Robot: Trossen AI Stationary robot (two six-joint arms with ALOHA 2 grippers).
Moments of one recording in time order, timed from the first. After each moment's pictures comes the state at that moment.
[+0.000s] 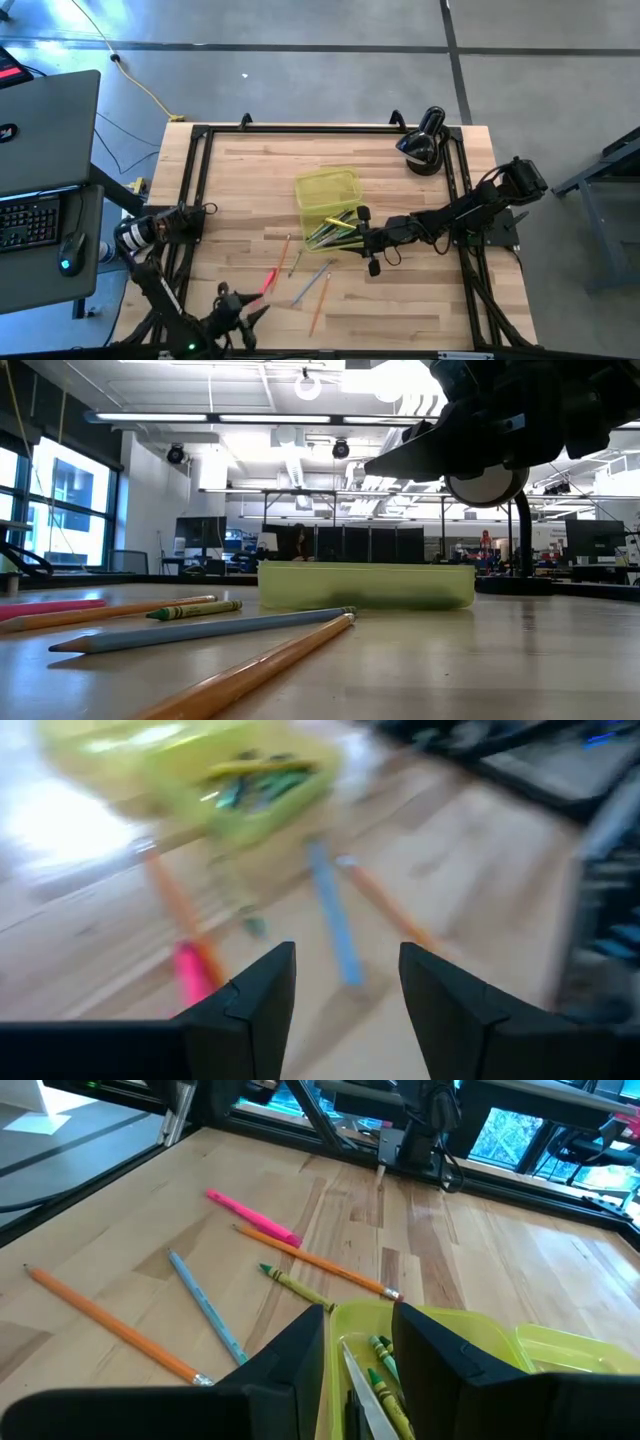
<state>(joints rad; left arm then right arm) -1.11 1.99 1.35 -1.06 -1.14 -2.04 0.27 1.56 0.53 0.77 0.15 -0.14</state>
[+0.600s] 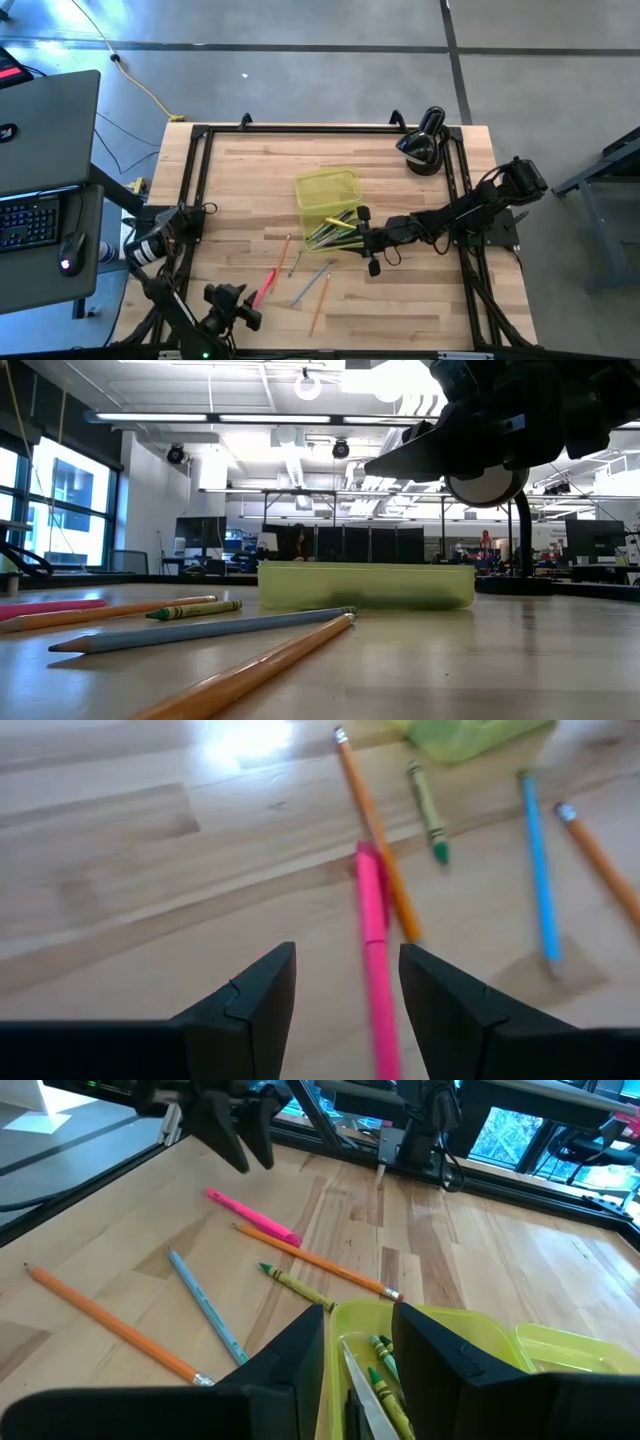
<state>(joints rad) -1.09 2.13 1.43 -1.36 -0.76 -2.50 0.27 1.56 0.53 0.77 0.15 -0.14</state>
